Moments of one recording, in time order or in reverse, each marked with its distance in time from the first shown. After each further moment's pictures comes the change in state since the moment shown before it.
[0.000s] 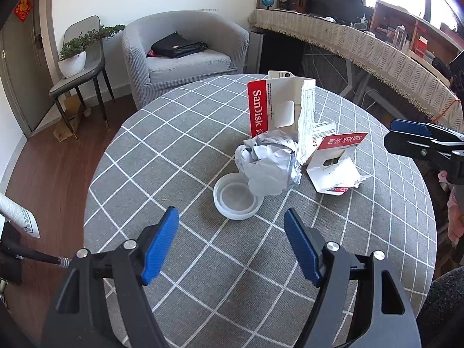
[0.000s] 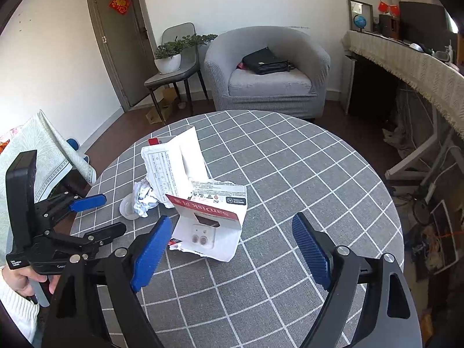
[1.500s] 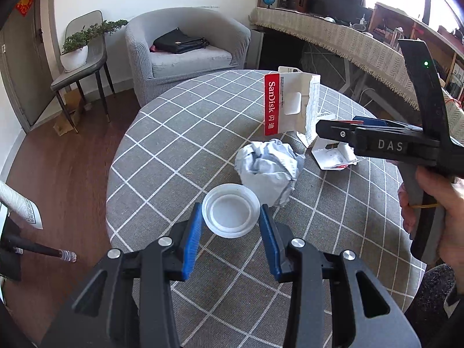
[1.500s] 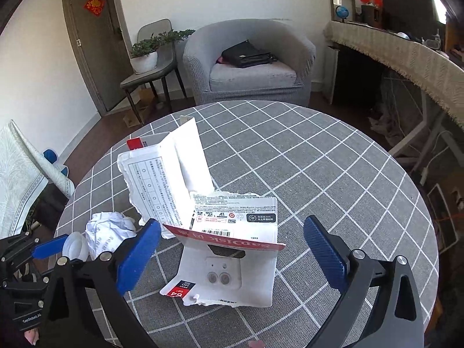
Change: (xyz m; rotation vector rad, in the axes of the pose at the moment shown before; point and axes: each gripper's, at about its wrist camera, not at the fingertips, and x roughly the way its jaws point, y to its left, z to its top) left arm -0.029 0.020 -0.022 -0.020 0.008 -0.017; right arm 0.057 0.026 0.004 0.084 -0.001 -0.108
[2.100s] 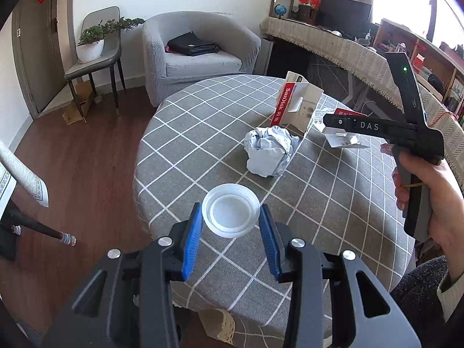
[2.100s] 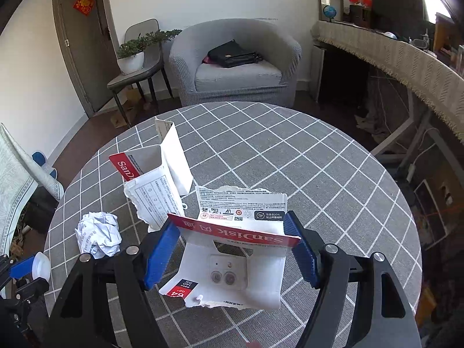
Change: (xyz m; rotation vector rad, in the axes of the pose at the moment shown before) left arm -0.049 0.012 -0.034 -0.073 -0.033 0.011; right arm -0.012 -0.007 0.003 0.001 0.008 -0.076
